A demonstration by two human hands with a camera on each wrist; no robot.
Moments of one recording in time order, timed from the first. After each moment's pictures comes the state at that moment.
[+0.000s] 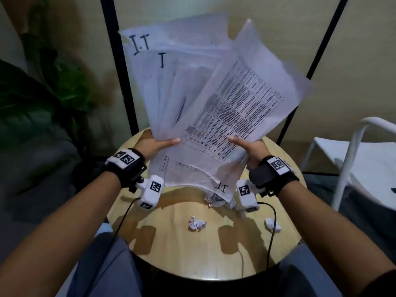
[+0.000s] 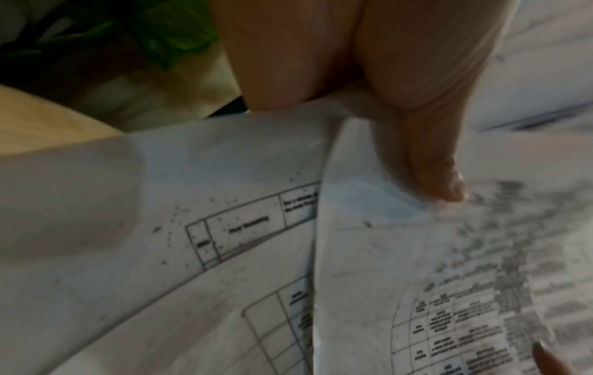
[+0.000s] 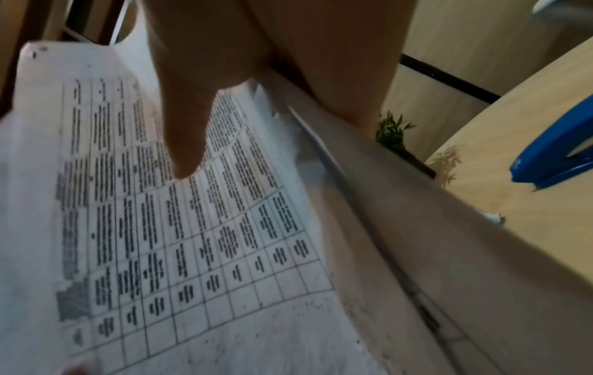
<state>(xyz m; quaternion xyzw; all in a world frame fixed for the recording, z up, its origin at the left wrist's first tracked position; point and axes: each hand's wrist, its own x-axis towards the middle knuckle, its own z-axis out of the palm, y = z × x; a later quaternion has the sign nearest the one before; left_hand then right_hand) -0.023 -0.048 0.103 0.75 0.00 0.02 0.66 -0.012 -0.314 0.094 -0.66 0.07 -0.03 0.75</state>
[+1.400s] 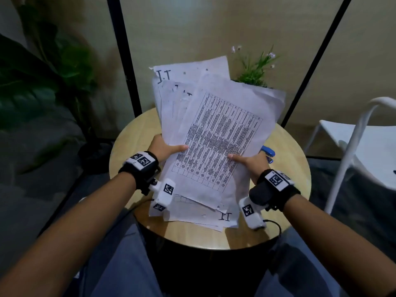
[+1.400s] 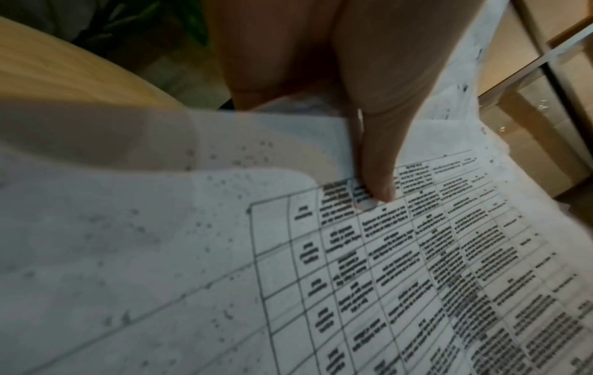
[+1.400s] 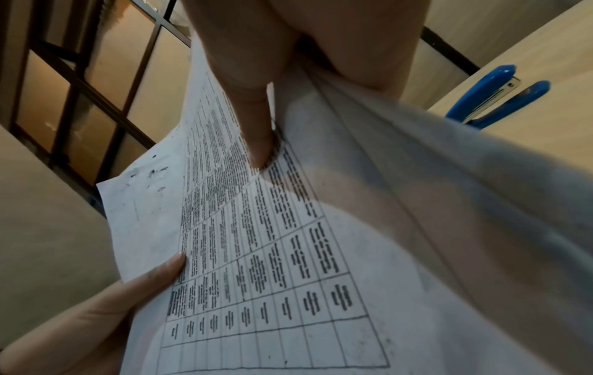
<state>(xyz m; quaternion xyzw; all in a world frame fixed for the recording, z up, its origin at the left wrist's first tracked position) -0.049 -0.060 0.049 0.80 0.06 0.00 0.60 -0.071 -0.307 0.033 -0.71 0.12 -0.02 0.69</state>
